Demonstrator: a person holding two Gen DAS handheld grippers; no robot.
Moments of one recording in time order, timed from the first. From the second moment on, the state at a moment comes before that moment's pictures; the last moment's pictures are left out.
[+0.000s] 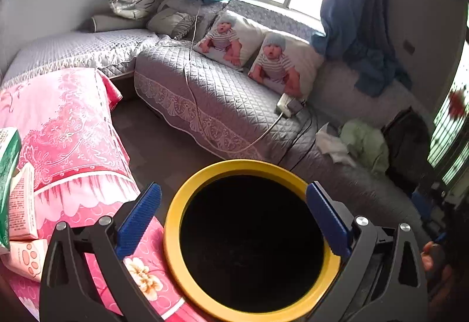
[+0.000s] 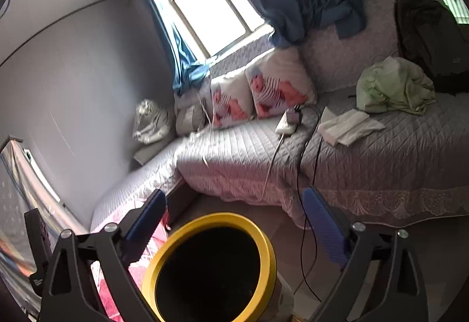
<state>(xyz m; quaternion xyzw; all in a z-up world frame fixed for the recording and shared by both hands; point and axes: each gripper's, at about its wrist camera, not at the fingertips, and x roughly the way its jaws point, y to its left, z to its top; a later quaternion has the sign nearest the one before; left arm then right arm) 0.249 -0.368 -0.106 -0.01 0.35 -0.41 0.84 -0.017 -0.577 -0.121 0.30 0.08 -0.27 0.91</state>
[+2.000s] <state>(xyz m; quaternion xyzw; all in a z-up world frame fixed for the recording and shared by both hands) 0.198 0.148 -0.080 -0.07 0.25 -0.09 0.96 0.236 -0.120 -0.182 -0.24 0.36 0.29 0.85</state>
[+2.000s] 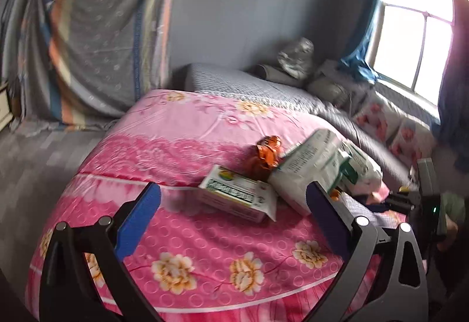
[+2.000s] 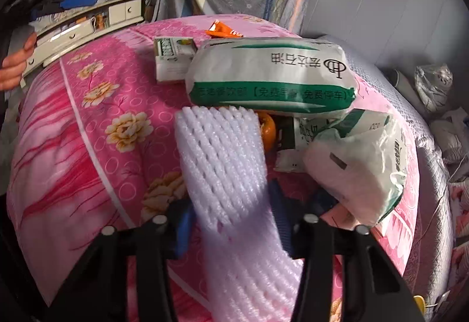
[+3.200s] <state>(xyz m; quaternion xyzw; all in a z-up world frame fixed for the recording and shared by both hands) 0.384 -0.049 -0.112 0.13 0.38 -0.34 0.85 0.157 -0.298 -0.137 0.09 0.30 0.31 0.90</state>
